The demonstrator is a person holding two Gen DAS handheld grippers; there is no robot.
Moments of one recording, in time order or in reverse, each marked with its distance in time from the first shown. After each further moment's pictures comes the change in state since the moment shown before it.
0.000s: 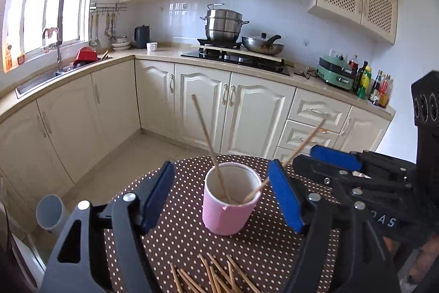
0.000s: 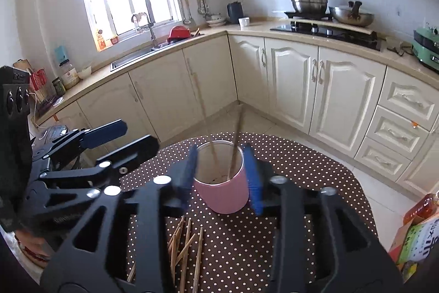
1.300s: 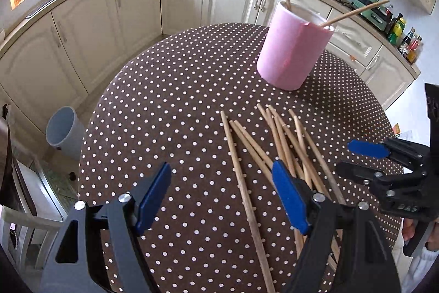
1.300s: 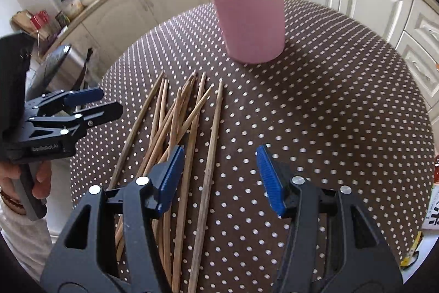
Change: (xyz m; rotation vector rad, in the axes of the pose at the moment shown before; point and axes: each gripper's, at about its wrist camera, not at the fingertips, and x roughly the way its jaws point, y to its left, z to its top) left arm 0.012 0.077 -0.149 -0.093 0.464 0.088; right arm 0.053 0.015 -0.140 -0.011 0.486 0.084
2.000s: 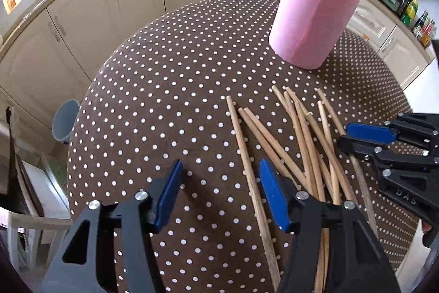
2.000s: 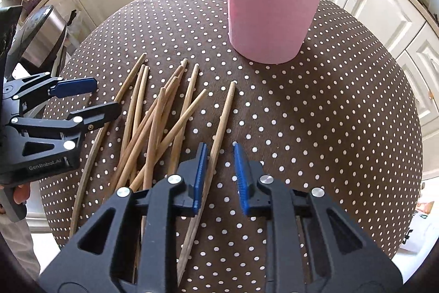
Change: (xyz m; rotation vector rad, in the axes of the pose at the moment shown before) left arm 0.049 -0.017 0.013 0.043 0.111 0.083; right arm 0.059 0.038 0.045 -0.127 0.126 -0.136
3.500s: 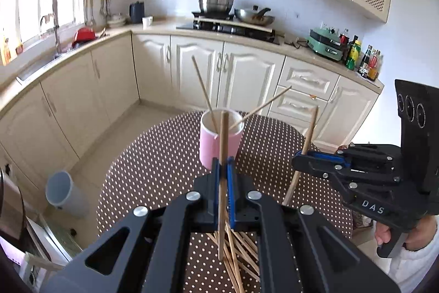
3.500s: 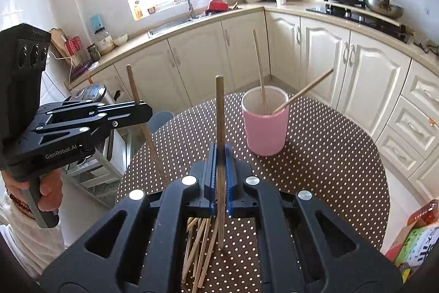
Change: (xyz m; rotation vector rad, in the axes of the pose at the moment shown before) left arm -0.200 -0.053 0.036 0.094 -0.424 -0.157; right arm -0.185 -0.025 -0.035 0.037 -0.485 0.163
